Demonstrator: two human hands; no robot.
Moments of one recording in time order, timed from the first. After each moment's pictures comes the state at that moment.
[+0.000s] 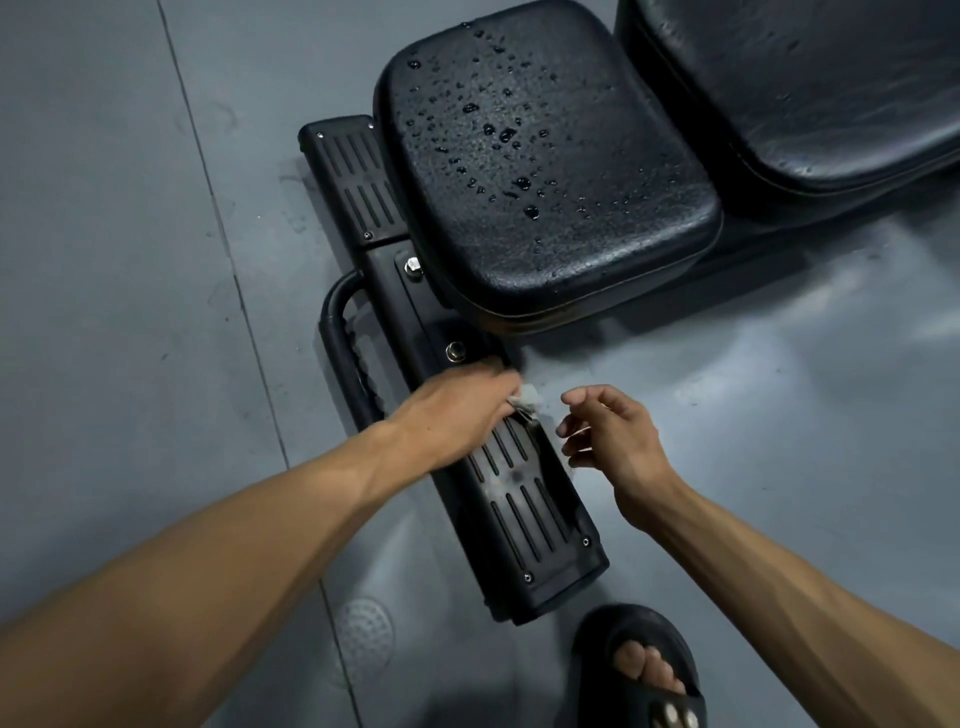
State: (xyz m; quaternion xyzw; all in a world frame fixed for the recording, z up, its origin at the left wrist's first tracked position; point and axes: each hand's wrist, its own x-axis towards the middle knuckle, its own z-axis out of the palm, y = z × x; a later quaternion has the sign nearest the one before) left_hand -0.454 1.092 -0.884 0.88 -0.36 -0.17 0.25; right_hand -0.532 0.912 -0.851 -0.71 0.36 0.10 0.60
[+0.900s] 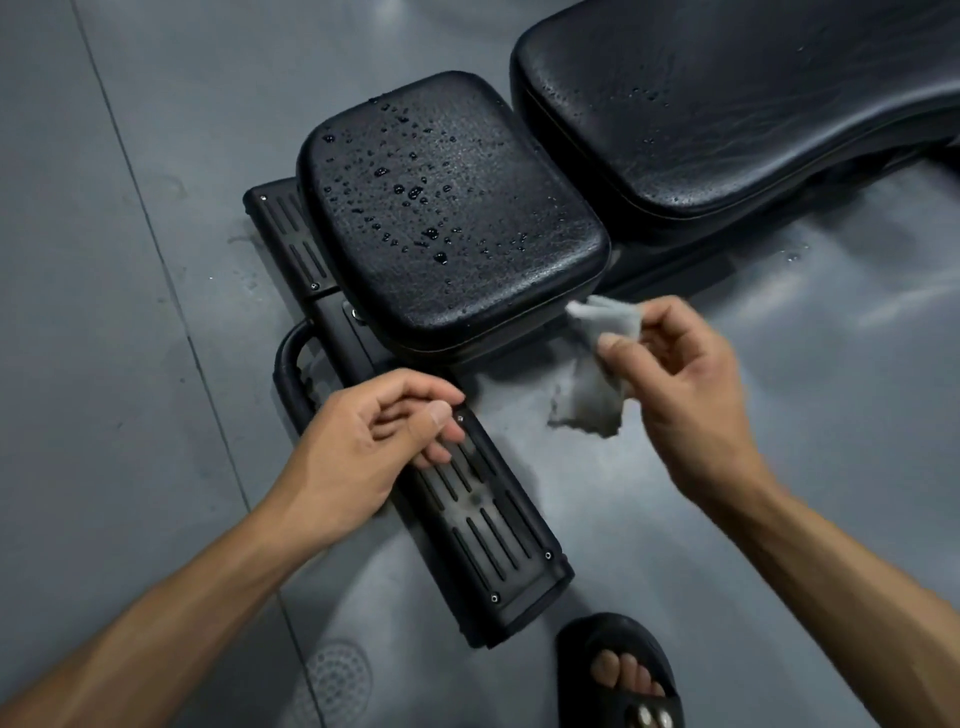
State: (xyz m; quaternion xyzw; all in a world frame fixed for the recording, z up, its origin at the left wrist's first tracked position) left_hand -0.496 1.124 -0.799 0.69 -0.14 -0.21 0.68; right_hand -0.539 0.878 -0.745 -0.75 0.13 -0.12 0.63
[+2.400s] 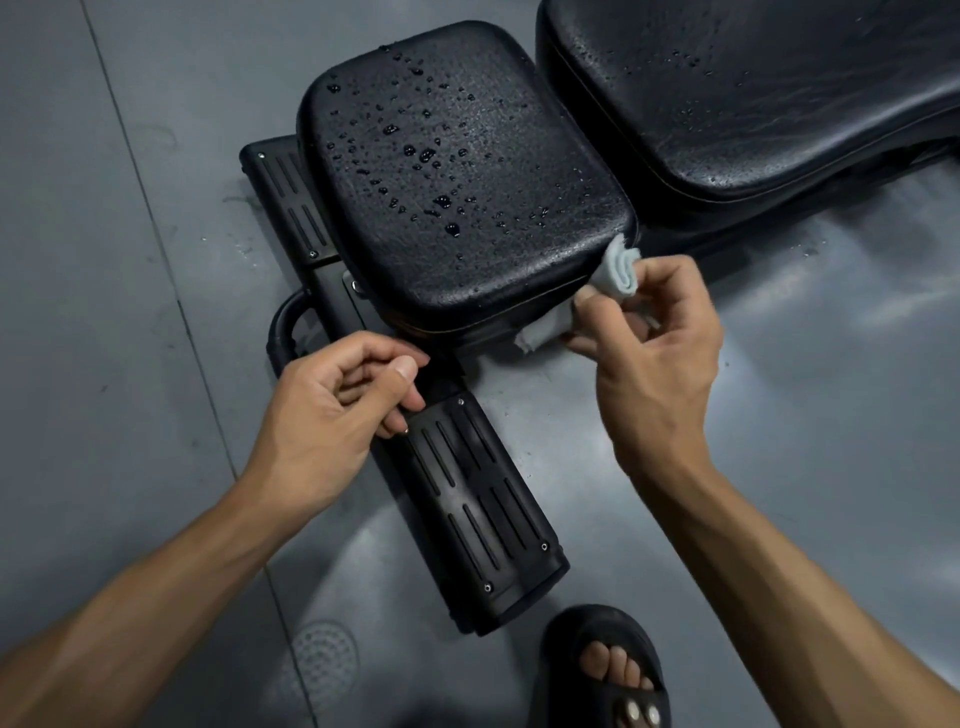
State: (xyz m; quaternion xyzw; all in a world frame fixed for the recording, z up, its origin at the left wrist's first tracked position) left_hand -0.487 1.131 -0.809 0.72 -0.07 -0.12 0.68; right_hand -0.512 0.918 -0.751 -0.75 0.18 -0.25 0.59
